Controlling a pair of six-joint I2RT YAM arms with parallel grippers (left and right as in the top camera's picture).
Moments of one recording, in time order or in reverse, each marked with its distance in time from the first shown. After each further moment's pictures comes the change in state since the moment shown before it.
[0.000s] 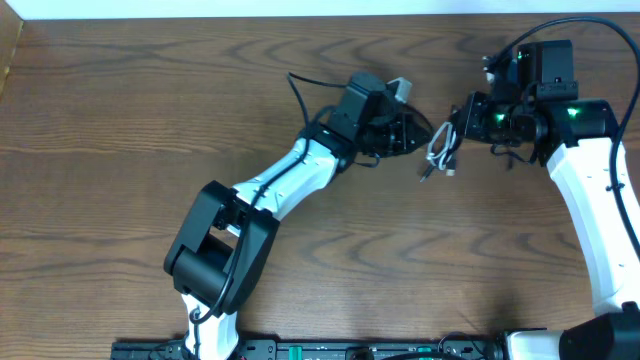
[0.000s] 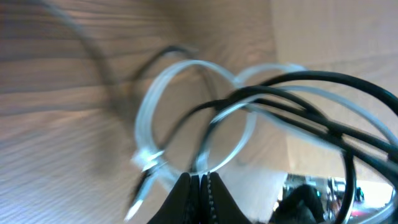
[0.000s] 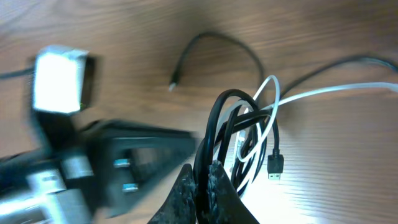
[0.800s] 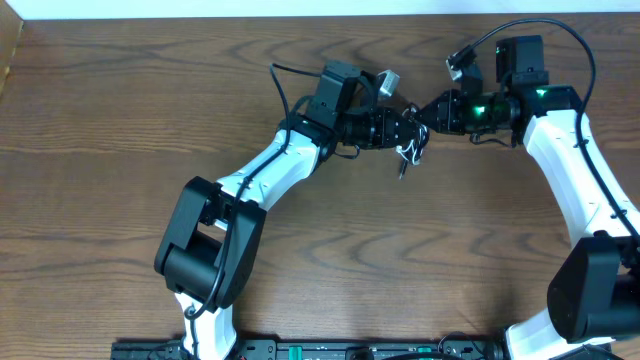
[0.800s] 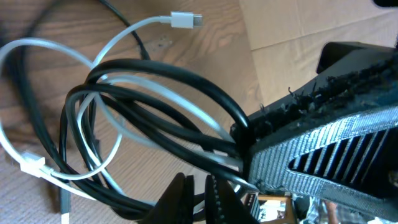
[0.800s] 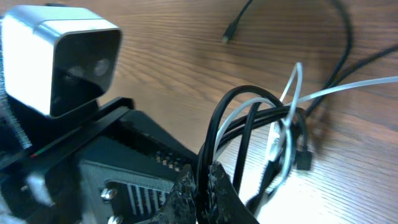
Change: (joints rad) left arm 0.076 -0.007 0.000 0.021 0.219 0.127; right arm -0.007 0.197 -0.002 0.154 -0.426 -0.152
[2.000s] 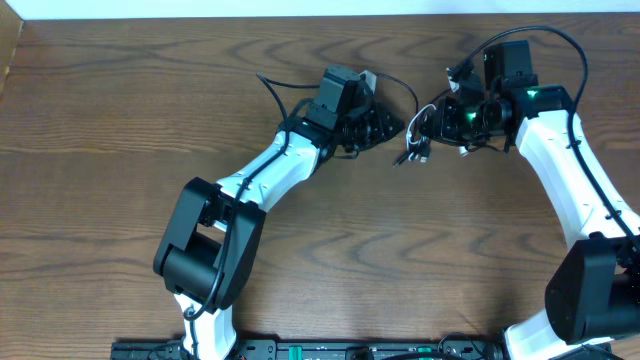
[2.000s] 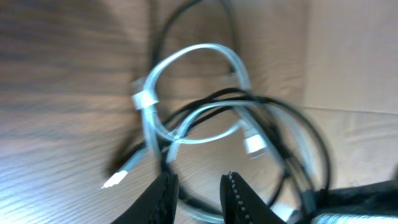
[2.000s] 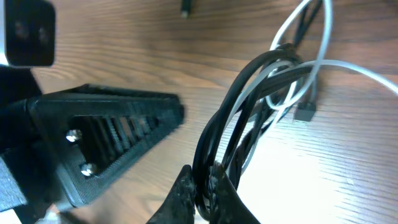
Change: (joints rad) left arm 0.007 -0.005 -0.013 -0.118 -0.298 -0.187; right arm 0.043 0.000 0.000 -0.108 0.219 0.117
